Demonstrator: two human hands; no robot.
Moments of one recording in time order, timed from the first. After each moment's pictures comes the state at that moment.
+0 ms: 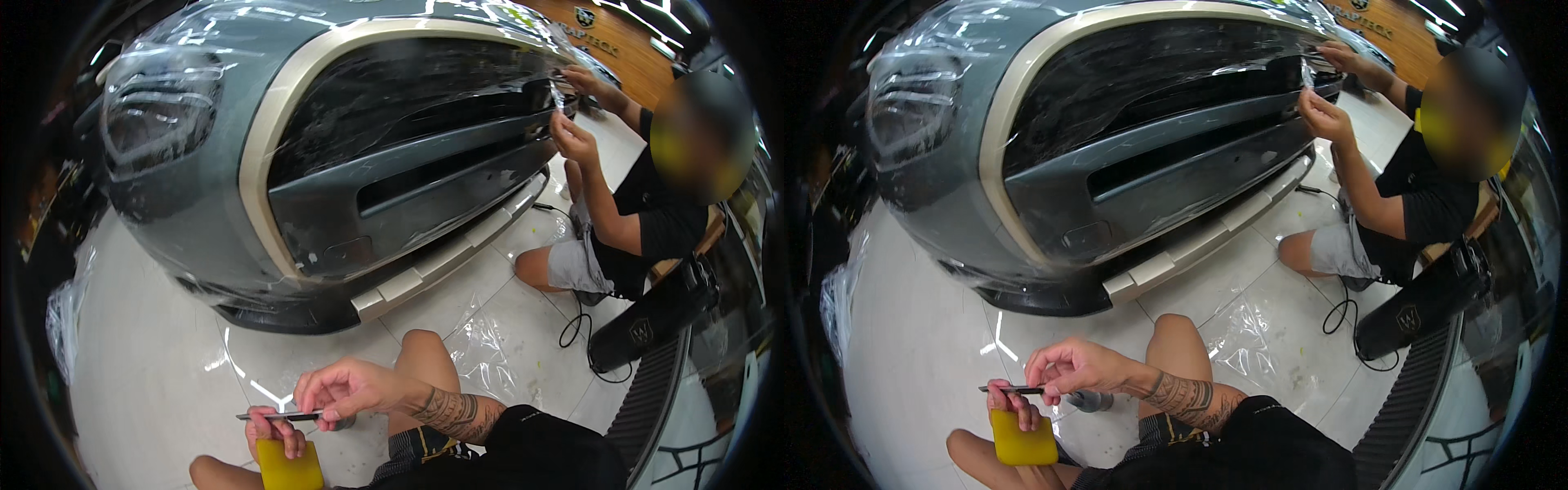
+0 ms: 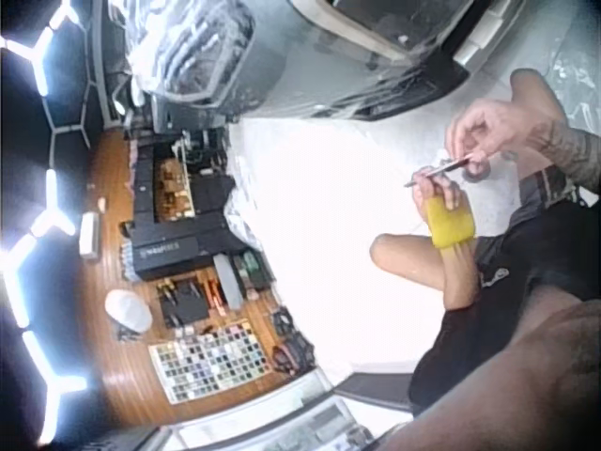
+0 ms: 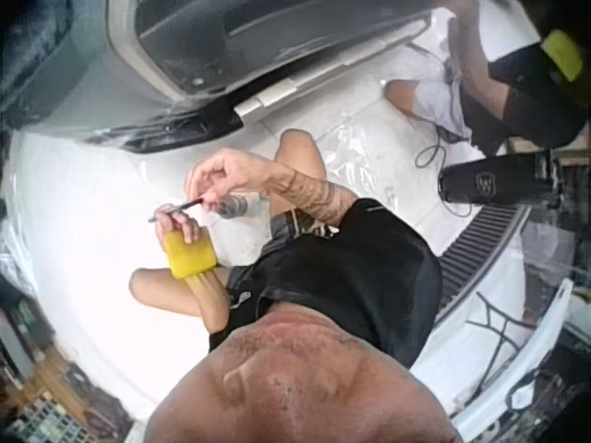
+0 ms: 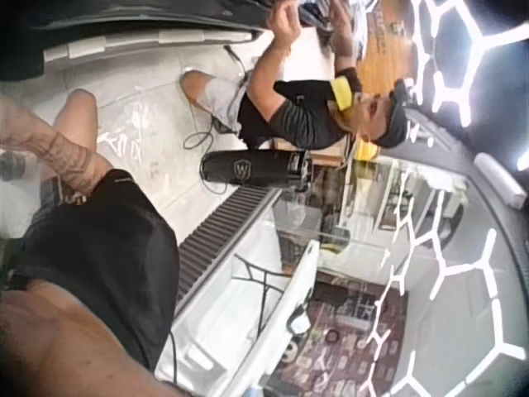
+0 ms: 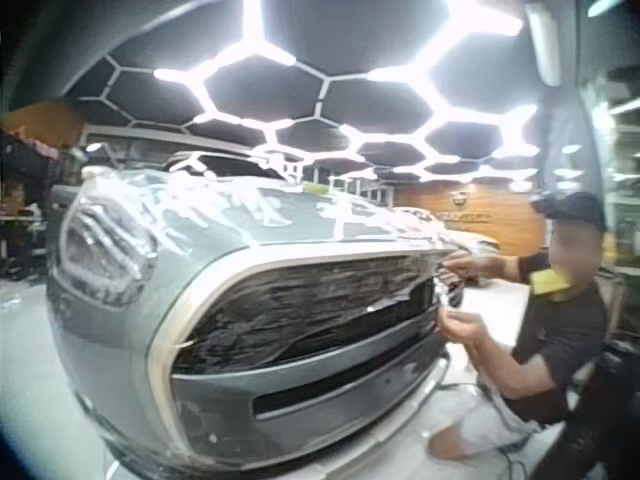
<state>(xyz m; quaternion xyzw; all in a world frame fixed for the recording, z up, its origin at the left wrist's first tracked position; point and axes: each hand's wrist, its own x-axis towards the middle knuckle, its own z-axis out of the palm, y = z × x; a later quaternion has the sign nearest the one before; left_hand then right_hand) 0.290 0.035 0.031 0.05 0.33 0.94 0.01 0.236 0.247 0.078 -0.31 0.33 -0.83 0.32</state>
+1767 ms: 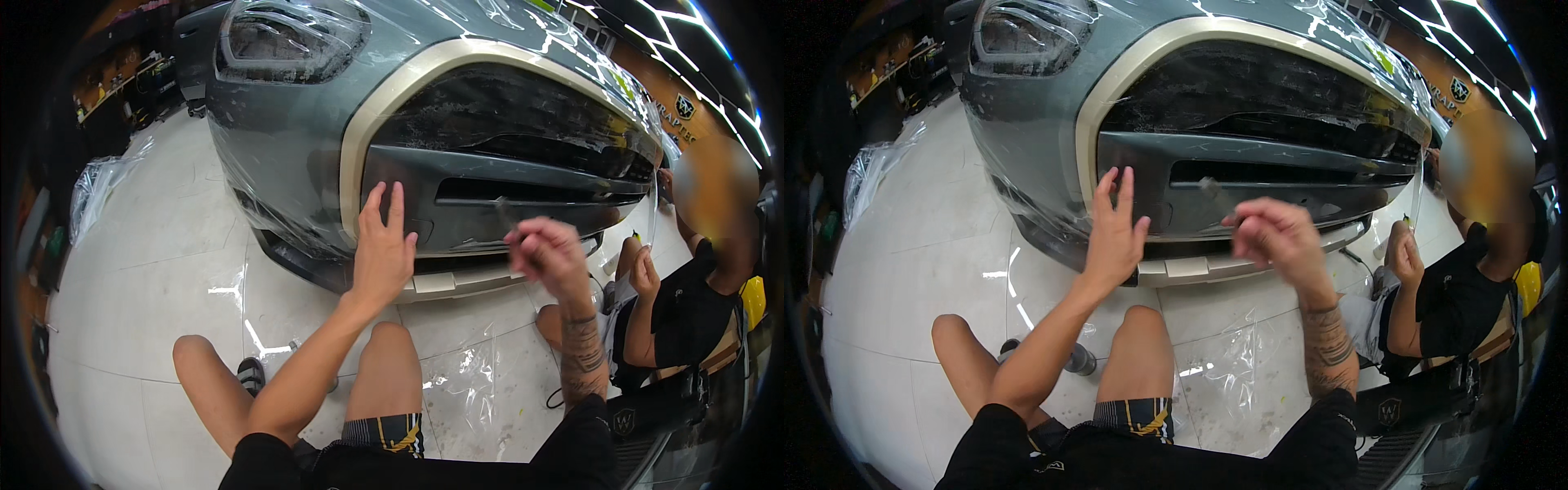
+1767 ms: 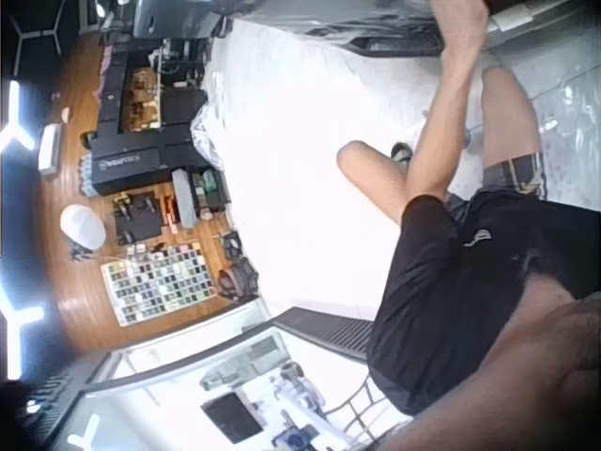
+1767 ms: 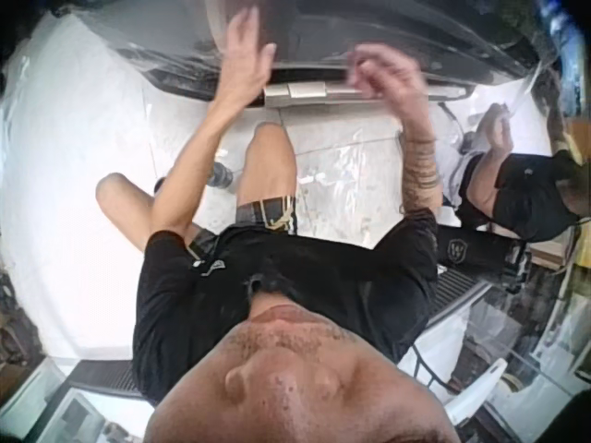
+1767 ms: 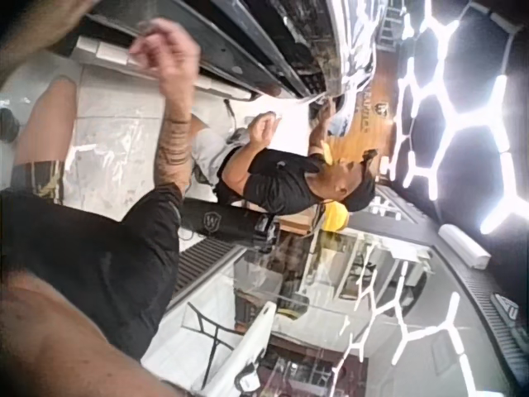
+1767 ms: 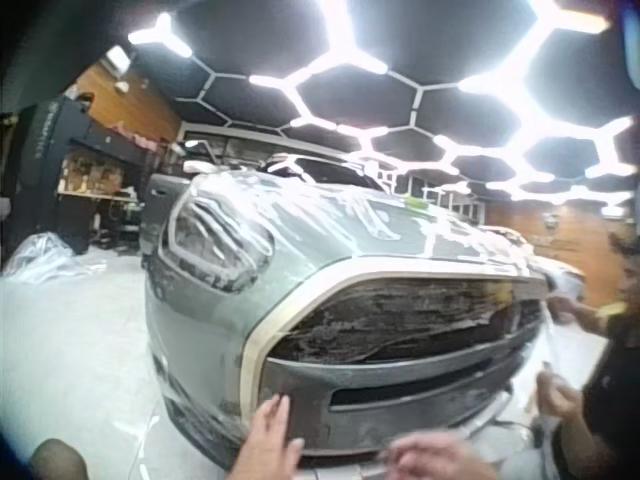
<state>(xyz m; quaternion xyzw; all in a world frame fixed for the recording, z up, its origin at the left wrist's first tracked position) 0.191 0.173 0.113 0.20 0.79 0.40 -0.42 0.239 0.404 0.194 -0.26 0.73 -0.63 -0.03</state>
